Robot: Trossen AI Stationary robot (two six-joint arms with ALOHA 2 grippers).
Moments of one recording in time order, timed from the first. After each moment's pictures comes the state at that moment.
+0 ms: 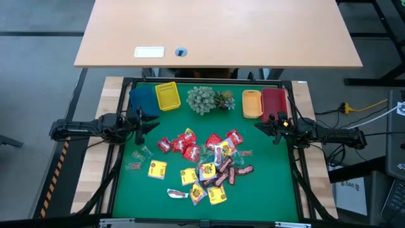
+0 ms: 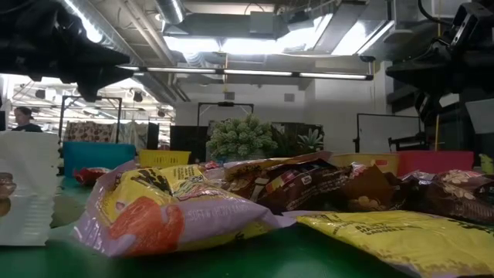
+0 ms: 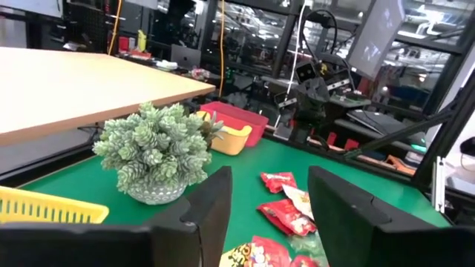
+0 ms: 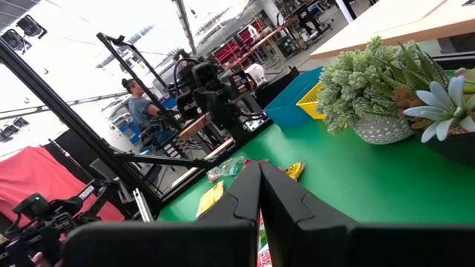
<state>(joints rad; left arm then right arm) 0.00 0.02 0.03 0.03 -0.29 -0.26 0.00 0.01 0.01 0.05 0.12 0.65</state>
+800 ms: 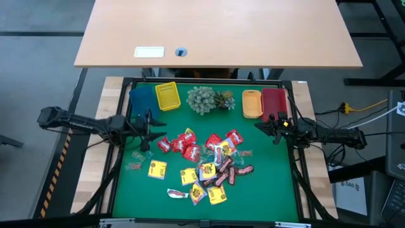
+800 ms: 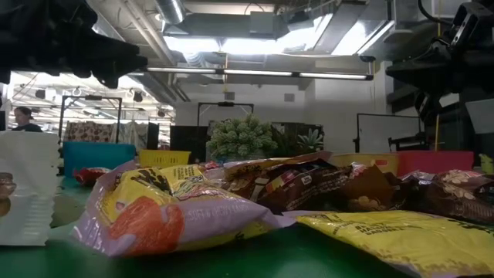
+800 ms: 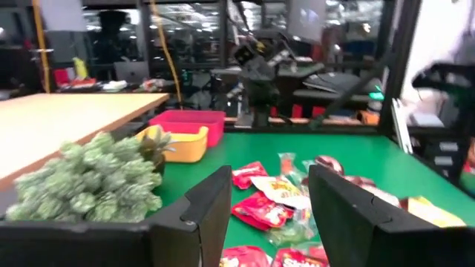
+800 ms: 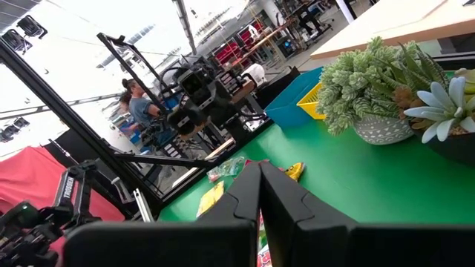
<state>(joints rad) -0.09 0.53 0.04 0.51 -0.18 0.01 0.00 0.01 0.01 0.05 0.12 0.65</state>
